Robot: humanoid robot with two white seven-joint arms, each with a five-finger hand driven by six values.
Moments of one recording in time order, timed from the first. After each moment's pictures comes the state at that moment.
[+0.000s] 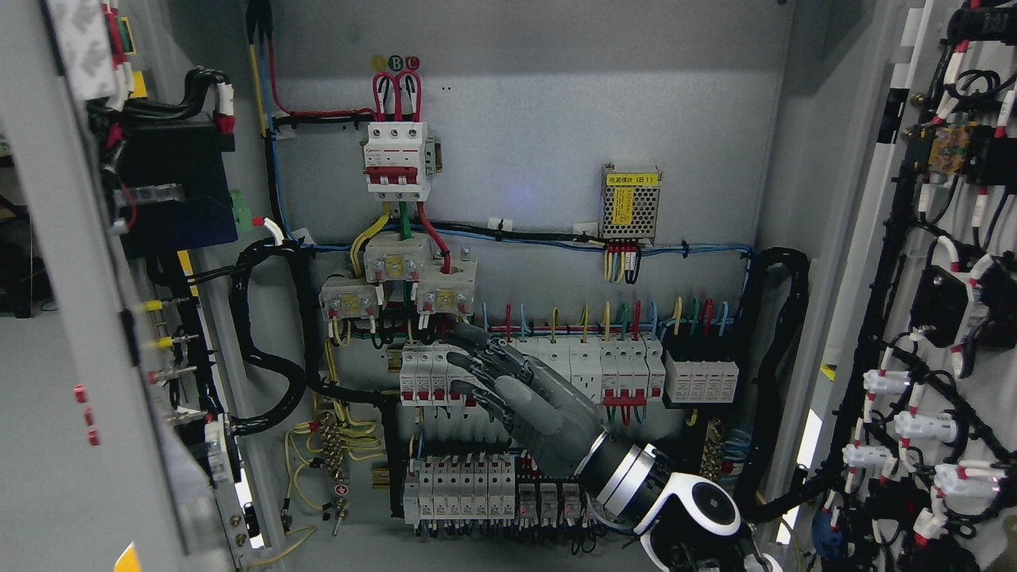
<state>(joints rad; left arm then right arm) -0.02 0.00 -0.34 -0.06 0.38 -0.10 -0.11 -0.67 0.11 0.19 -1.41 -0.41 0.25 0.65</state>
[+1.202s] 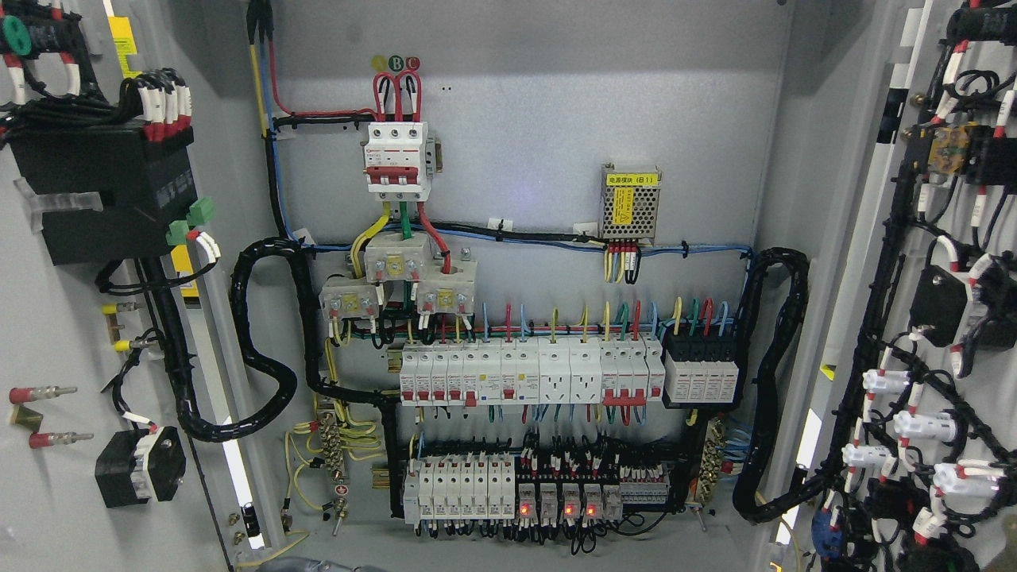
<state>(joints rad) 0.13 0.04 -0.34 -0.51 0.38 -0.10 -0.14 -0.44 0.10 0.62 -1.57 -0.41 0.25 0.64</state>
